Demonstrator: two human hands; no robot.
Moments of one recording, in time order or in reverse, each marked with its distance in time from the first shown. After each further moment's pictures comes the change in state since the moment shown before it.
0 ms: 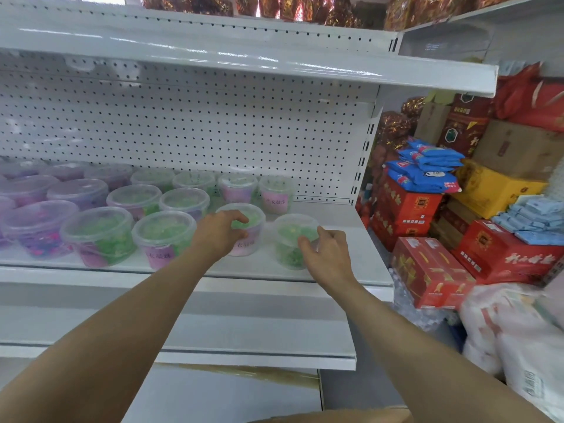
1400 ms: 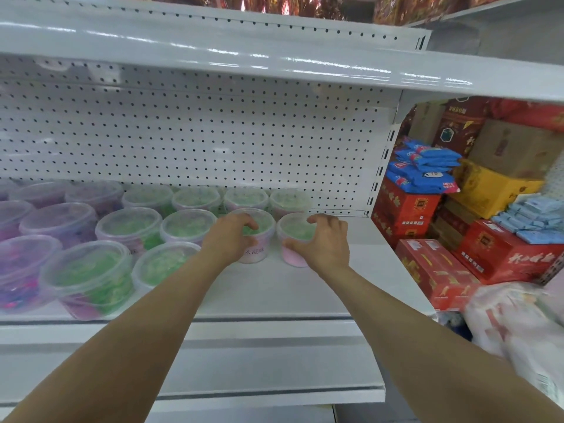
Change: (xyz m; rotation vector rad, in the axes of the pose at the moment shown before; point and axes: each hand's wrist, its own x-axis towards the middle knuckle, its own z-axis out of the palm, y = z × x) left_hand 0.083 -0.034 -0.003 -0.036 -0.057 0.102; right_hand 0.098 -0.041 0.064 -0.225 0.143 0.003
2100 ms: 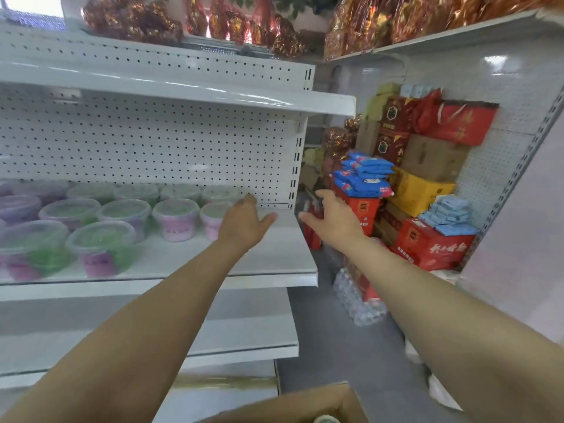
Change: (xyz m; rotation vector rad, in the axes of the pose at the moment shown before) left_hand -0.111 0.234 0.042 -0.102 0.086 0.005; right_hand -0.068 0.116 -0.228 -0.041 0.002 -0.137
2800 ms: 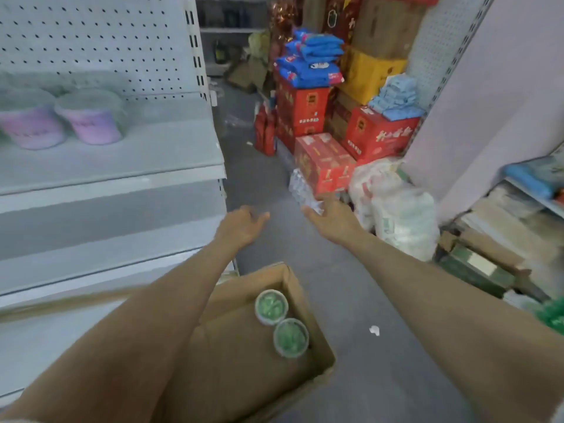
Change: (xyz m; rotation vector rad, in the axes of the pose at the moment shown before) left_hand -0.143 0.043 0.235 0.059 -0.492 -0.100; right_hand -0.179 0.230 -0.003 0.034 -0.232 0.435
